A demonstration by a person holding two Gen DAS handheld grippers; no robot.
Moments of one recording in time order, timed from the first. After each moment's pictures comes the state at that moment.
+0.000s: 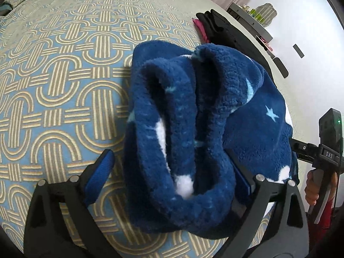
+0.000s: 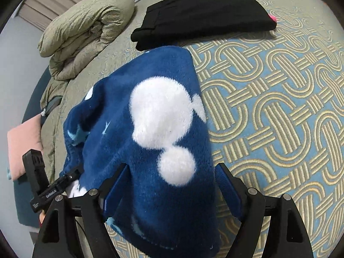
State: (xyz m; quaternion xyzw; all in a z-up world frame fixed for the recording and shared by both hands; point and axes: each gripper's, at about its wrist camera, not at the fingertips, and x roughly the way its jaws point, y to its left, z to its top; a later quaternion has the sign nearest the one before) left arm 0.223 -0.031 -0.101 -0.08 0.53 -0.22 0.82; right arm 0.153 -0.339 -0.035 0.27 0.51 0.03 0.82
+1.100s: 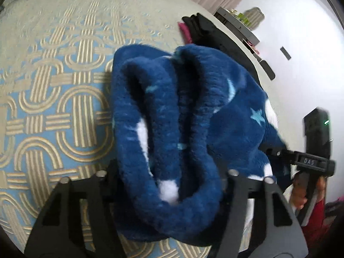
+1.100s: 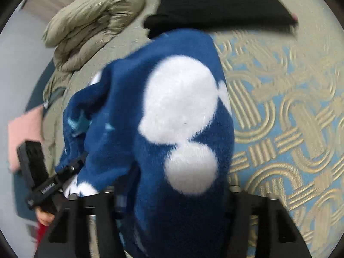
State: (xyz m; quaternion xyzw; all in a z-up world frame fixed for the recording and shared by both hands) left arm 0.233 -0.047 -0.100 -0.09 0.50 -0.27 0.82; right arm 0.166 -0.309 -0.041 0.22 0.51 0.06 0.83
